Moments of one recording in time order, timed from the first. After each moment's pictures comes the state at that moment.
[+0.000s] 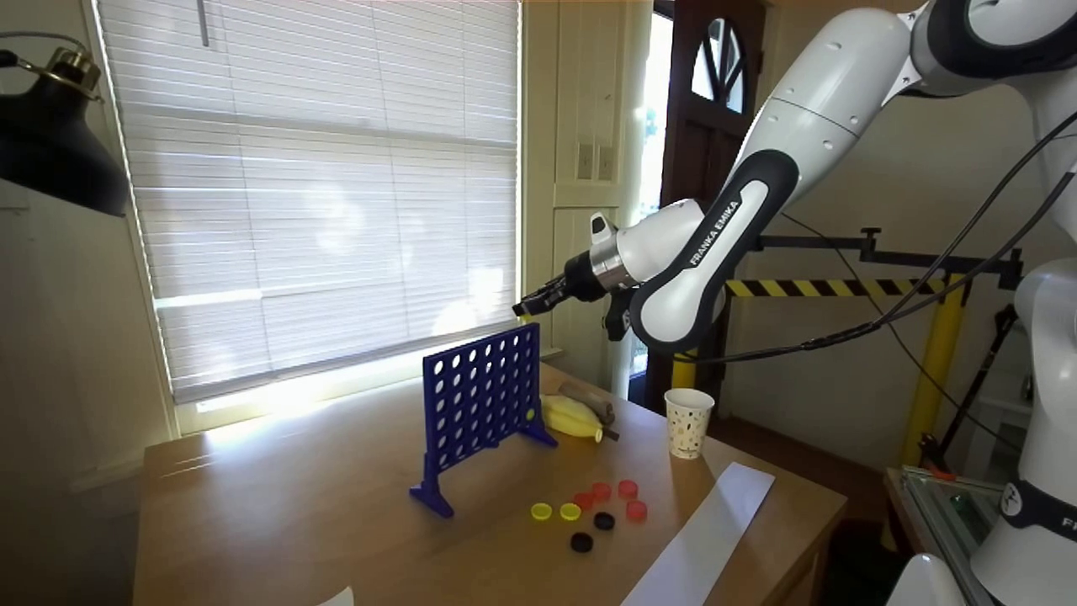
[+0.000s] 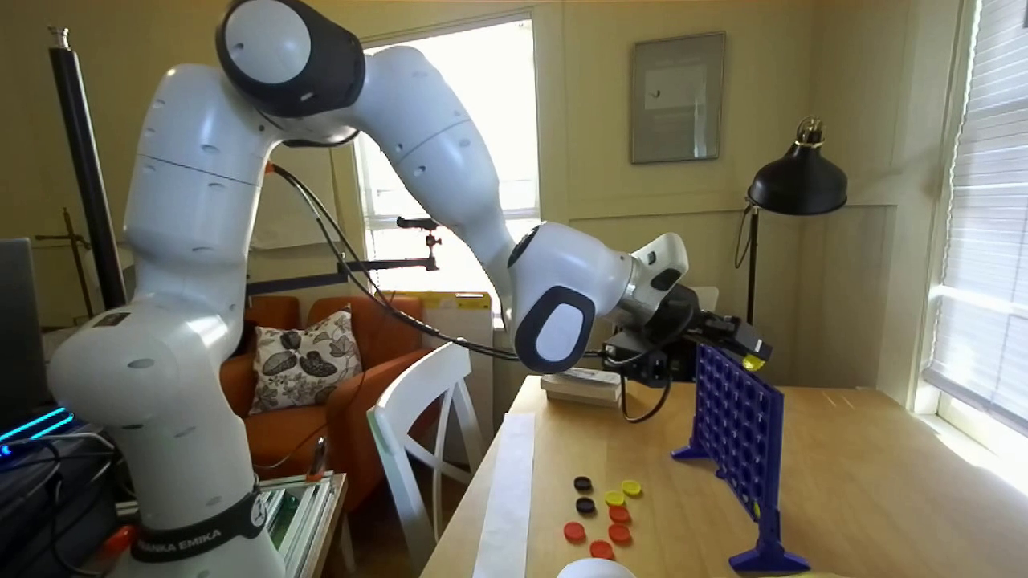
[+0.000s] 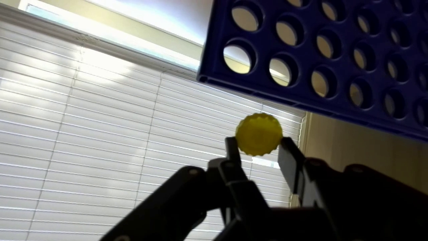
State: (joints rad) arm 0.13 0.33 -0.18 -2.32 0.04 3.74 -0.19
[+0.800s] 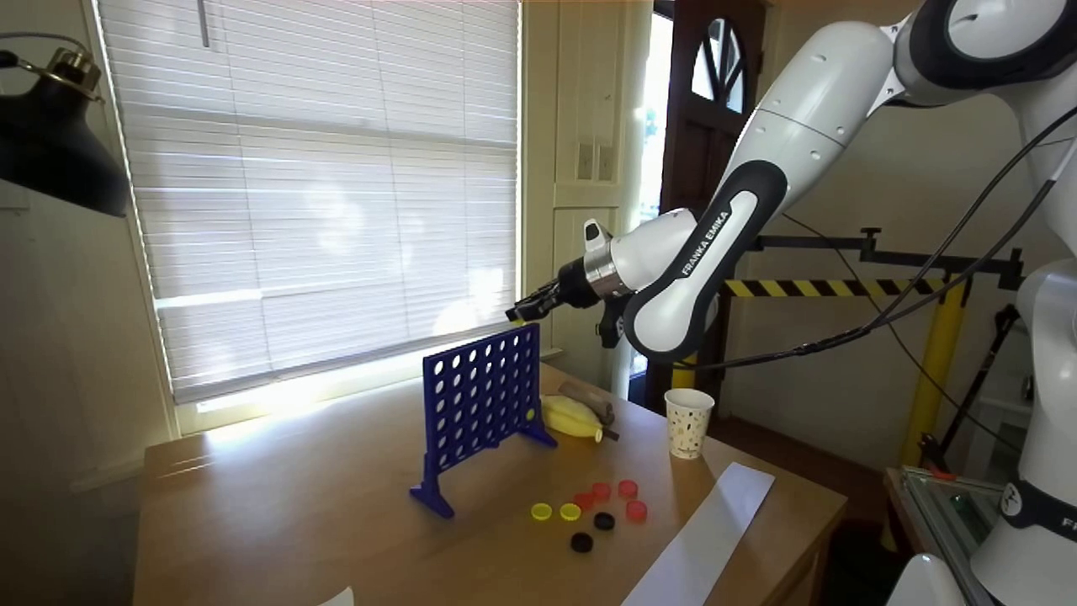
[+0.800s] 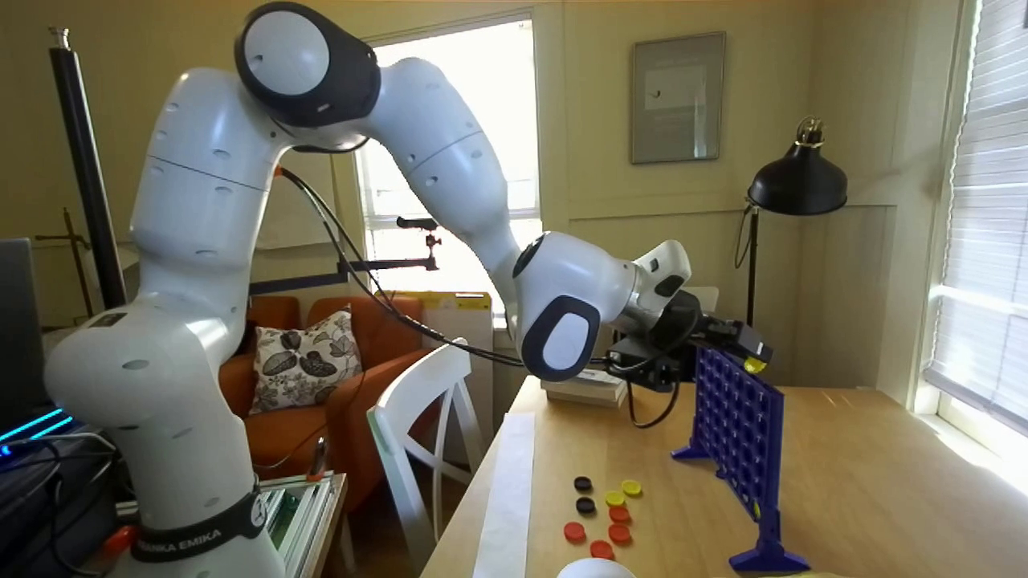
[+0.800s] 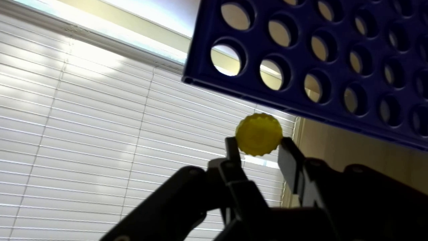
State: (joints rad) arm 0.10 0.37 -0.14 -2.29 0.04 3.78 -0.21
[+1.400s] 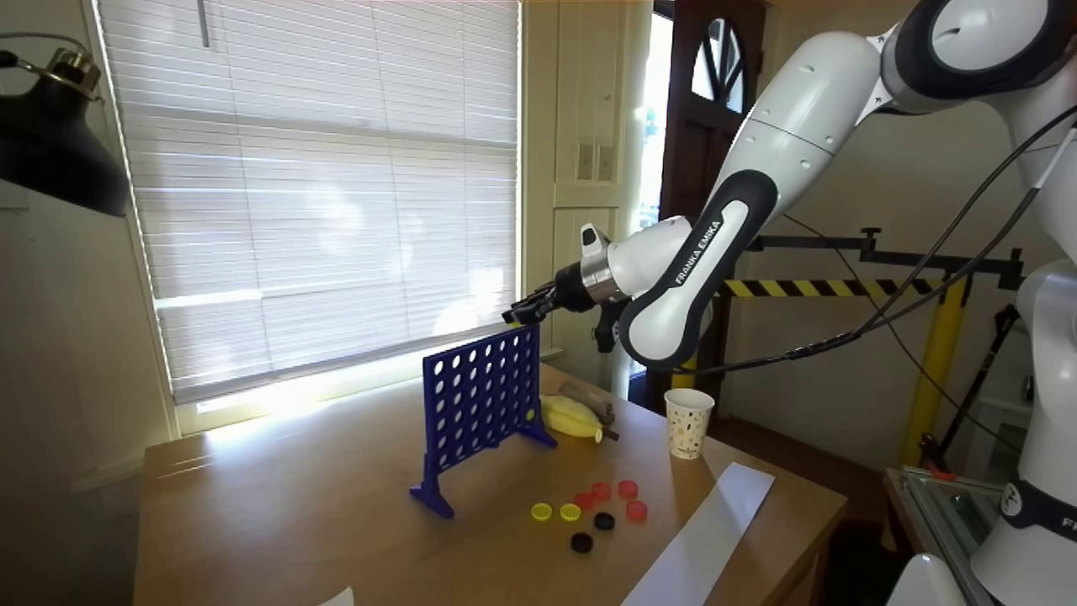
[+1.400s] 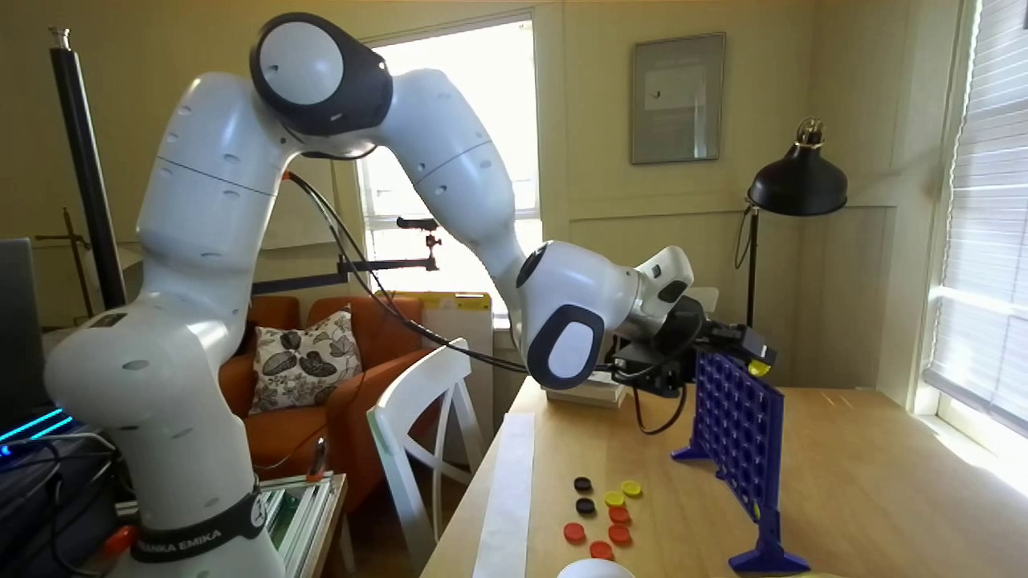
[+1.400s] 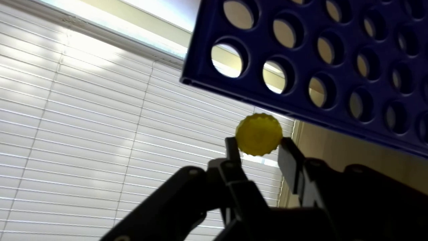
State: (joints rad) arm 0.10 0.41 -0.14 -2.26 0.04 3.81 -0.23
